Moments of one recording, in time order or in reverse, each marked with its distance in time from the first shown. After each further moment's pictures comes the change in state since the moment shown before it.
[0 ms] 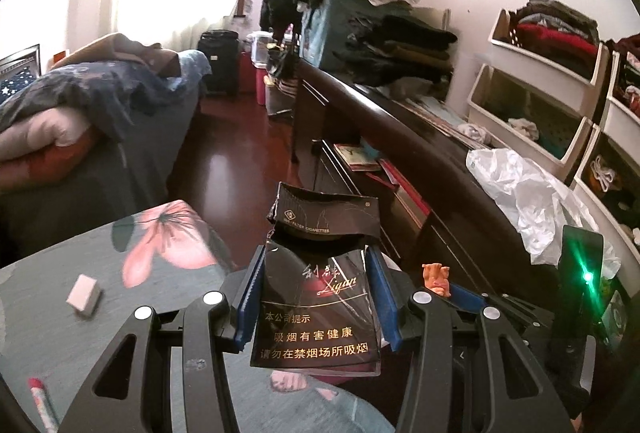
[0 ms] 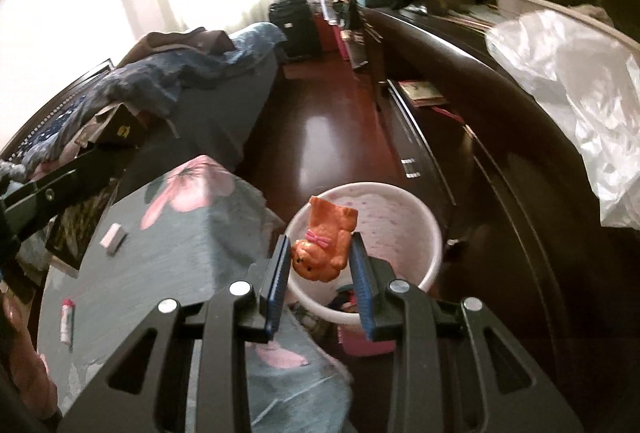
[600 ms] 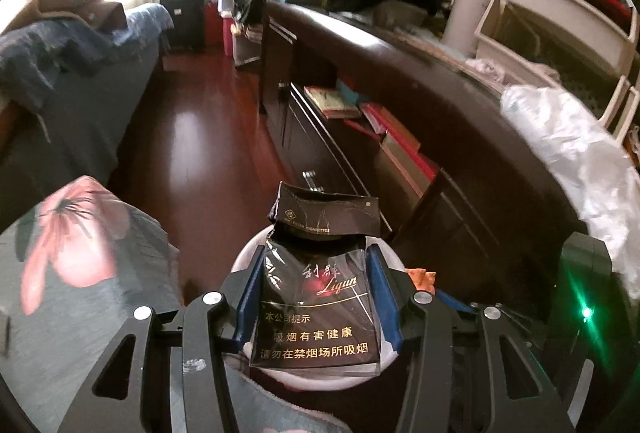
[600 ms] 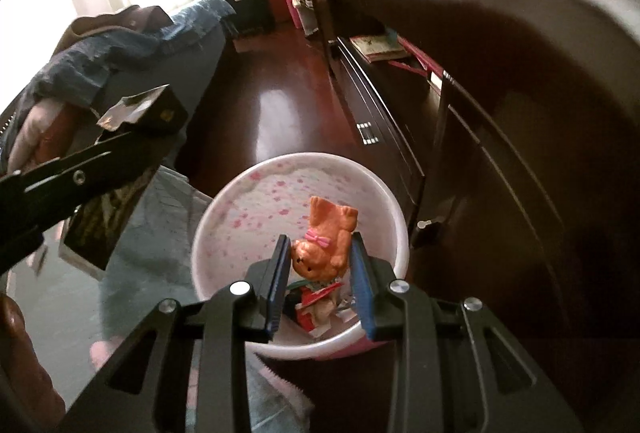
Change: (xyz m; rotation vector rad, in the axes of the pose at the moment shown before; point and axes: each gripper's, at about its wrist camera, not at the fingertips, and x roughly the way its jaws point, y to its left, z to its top) left arm 0.156 -0.030 -0.005 0.032 0.203 -0.086; right arm 0.106 -0.048 -0.008 0.069 0.110 -0.132
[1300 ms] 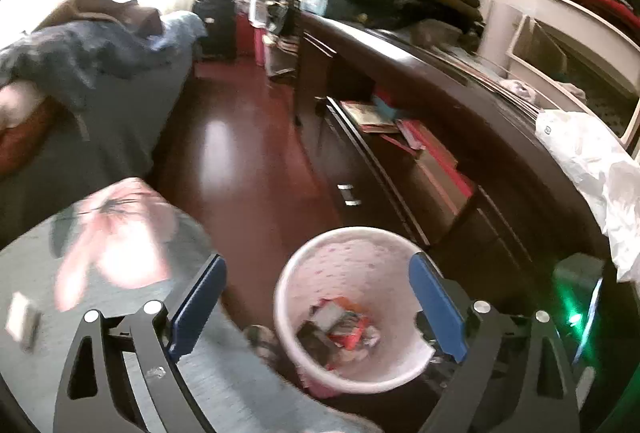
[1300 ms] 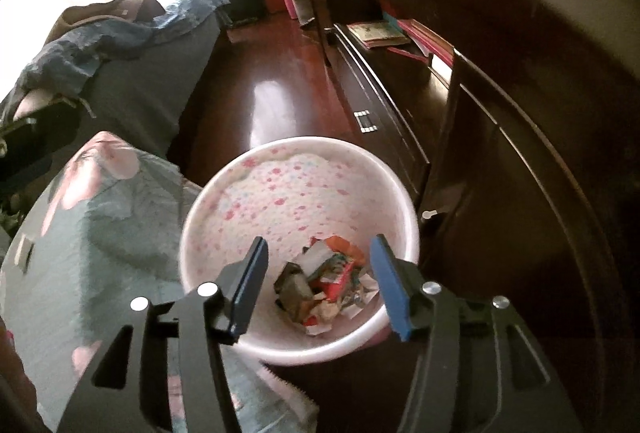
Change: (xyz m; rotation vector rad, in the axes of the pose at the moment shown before) left arm -0.036 0.034 -0.003 -0.046 -0.070 0.138; right arm -0.002 0.016 -0.009 -0.009 0.015 0.005
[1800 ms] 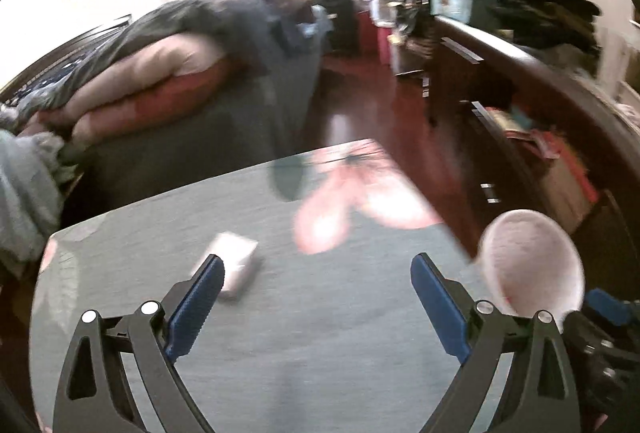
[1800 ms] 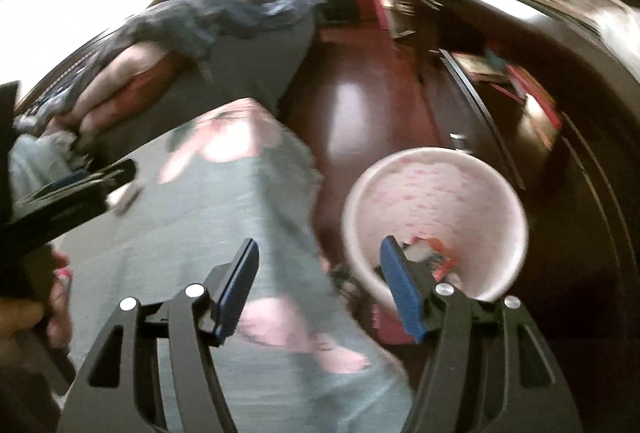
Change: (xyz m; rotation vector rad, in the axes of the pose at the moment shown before) left arm -0.062 0.161 -0.046 -0.134 0.028 0.405; right arm -0.063 0.132 -0.024 -0.229 -0.014 0.237
